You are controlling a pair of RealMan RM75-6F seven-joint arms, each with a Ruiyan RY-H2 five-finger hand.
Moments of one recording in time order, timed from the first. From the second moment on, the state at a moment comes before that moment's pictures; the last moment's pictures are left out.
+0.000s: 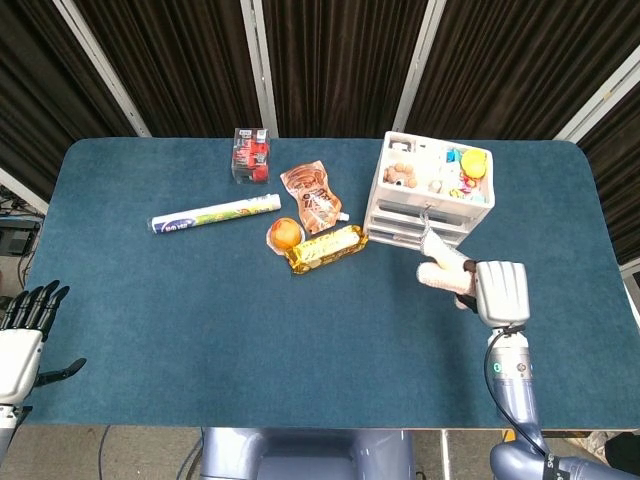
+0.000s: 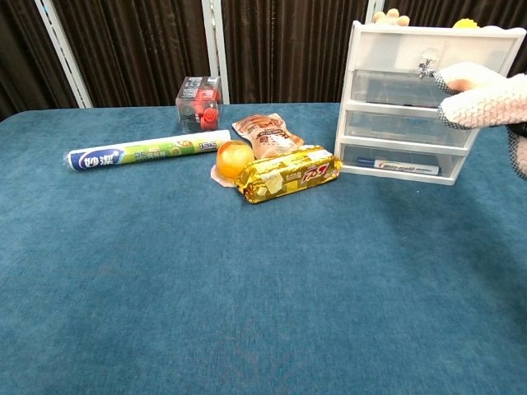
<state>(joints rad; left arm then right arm) -0.08 -1.12 0.00 -1.65 1.53 1.47 0.06 0.41 -1.47 0.24 -1.62 -1.22 1.44 -0.52</state>
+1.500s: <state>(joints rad) -0.07 -1.12 0.00 -1.64 1.54 1.48 0.07 0.31 -1.22 0.07 -1.78 -1.16 1.30 -0.51</state>
